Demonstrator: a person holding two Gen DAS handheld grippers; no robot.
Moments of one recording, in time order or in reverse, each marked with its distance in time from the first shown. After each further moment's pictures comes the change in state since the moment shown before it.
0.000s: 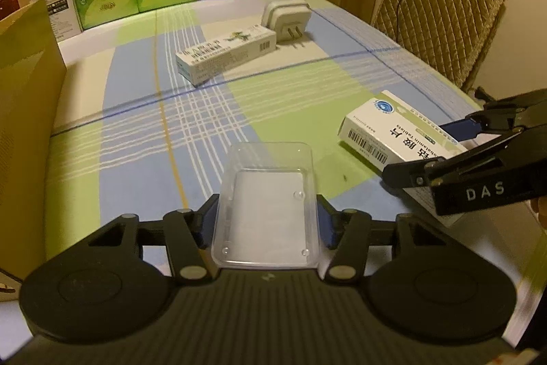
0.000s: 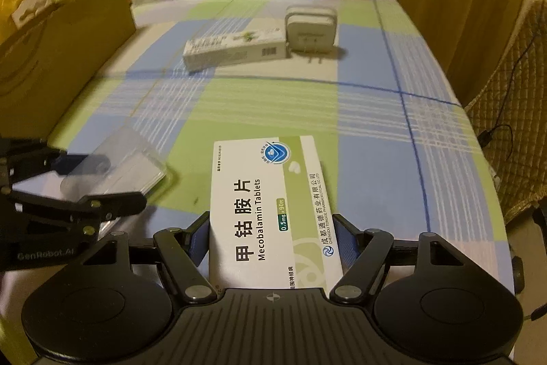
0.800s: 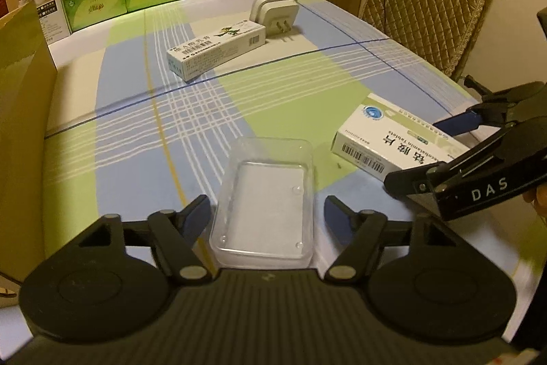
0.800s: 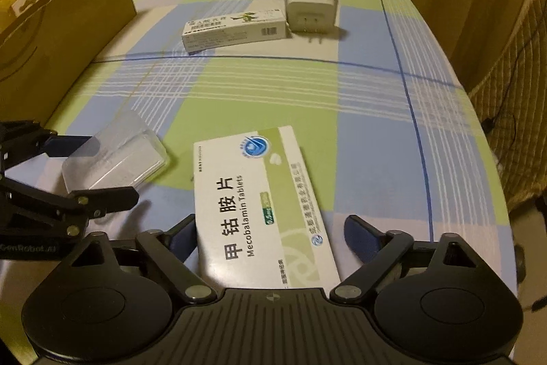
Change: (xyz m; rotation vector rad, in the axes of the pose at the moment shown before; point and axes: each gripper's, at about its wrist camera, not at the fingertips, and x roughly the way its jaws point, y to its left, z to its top) left arm 0.001 0.002 -0.002 0.039 0.026 -0.033; right arm 0.005 0.000 -0.009 -0.028 0.060 0.001
